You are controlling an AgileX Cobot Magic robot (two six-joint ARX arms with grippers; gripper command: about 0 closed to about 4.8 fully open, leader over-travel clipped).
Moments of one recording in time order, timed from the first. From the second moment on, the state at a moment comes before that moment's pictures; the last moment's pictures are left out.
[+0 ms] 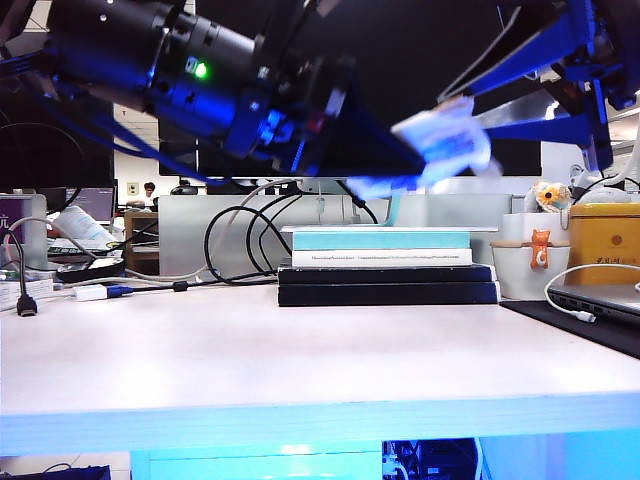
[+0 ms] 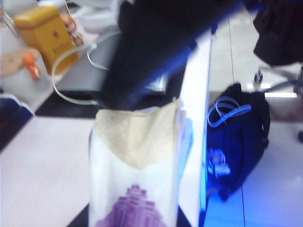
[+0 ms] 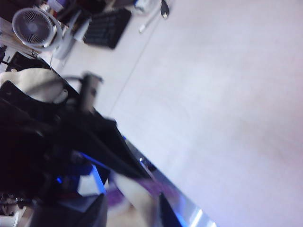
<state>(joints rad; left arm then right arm) -0.81 1.50 0.68 0.51 0.41 0.36 0.21 1.16 0.72 -0.13 -0.96 0.35</state>
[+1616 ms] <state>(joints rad) -0.76 1.50 0.68 0.35 0.31 0.43 0.21 1.18 0.72 -0.12 -0.77 0.30</state>
